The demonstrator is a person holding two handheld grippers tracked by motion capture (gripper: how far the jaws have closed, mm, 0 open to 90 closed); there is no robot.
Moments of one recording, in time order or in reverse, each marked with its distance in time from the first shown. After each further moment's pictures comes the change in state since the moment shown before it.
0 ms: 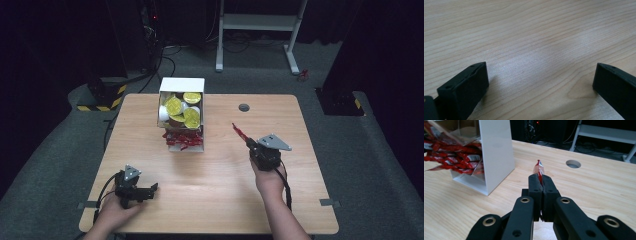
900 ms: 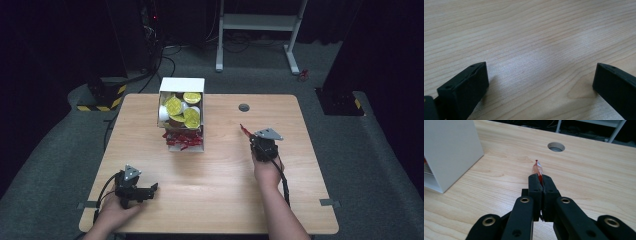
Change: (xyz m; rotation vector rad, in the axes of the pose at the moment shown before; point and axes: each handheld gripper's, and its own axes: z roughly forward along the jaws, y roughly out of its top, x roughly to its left) left arm 0.000 0.000 0.000 0.000 0.000 0.000; right arm -0.024 -0.015 0.054 0.121 -0.130 0.018
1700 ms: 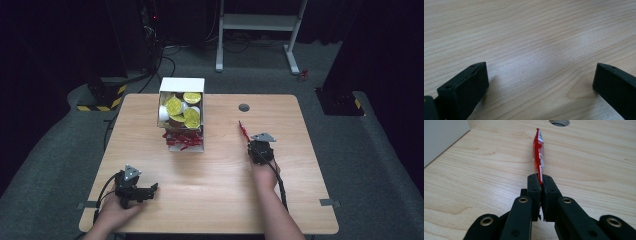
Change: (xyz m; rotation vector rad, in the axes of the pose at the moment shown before) left arm 0.000 0.000 0.000 0.000 0.000 0.001; right arm 0.001 -0.024 0.030 0.097 -0.019 -0.003
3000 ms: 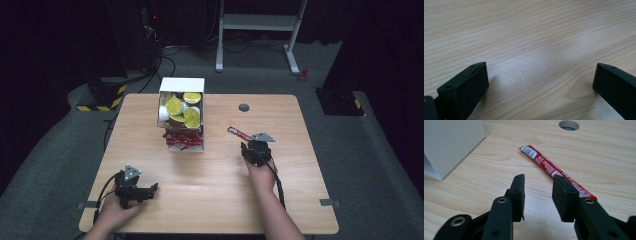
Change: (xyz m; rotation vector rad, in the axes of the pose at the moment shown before) left arm 0.000 0.000 0.000 0.000 0.000 -0.001; right arm 0.011 0.006 -0.011 -0.011 0.060 0.035
